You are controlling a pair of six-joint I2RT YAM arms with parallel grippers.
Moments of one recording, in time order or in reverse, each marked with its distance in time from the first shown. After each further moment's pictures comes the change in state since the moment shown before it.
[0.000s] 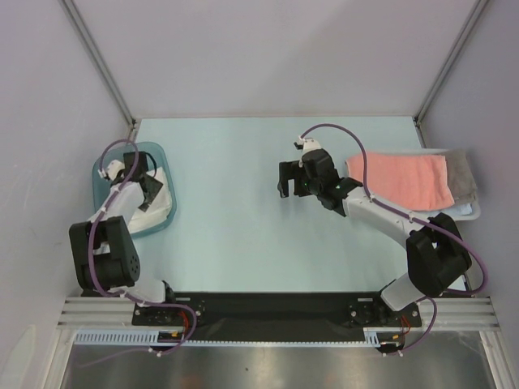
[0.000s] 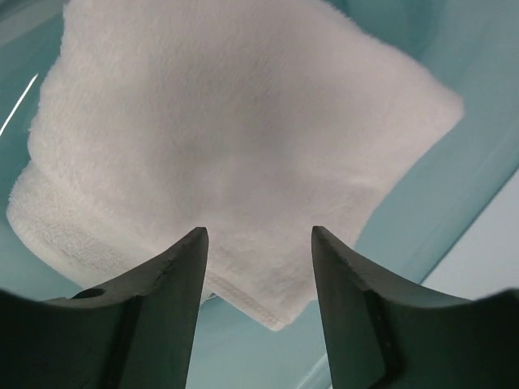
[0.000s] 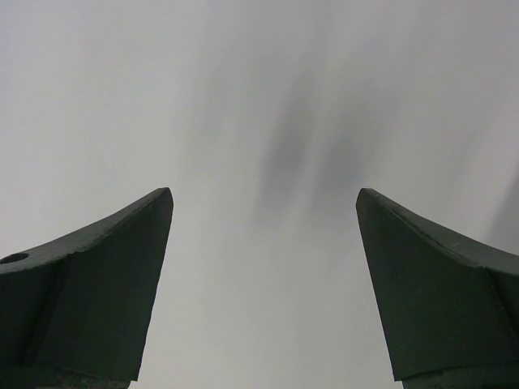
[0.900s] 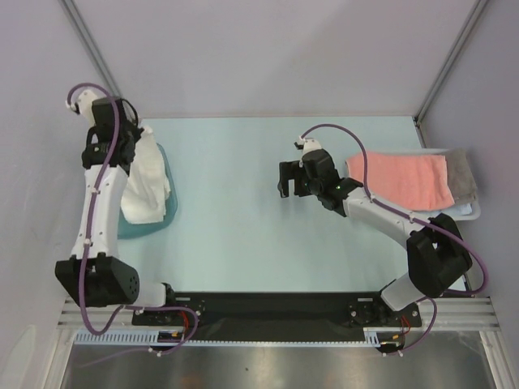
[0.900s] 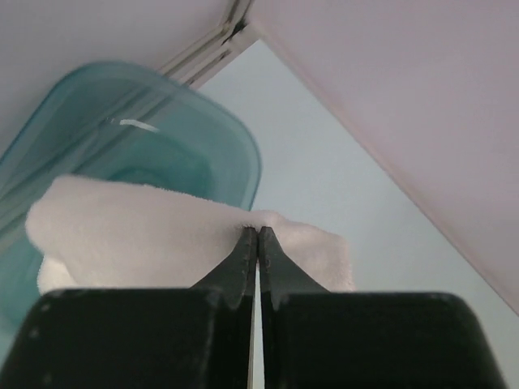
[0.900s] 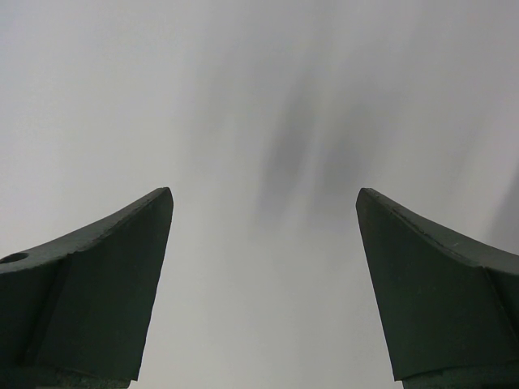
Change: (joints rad) left arm -0.067 -0.123 0.469 -0.127 -0.026 0.207; right arm 0.000 -0.004 -0.006 0.006 0.000 0.000
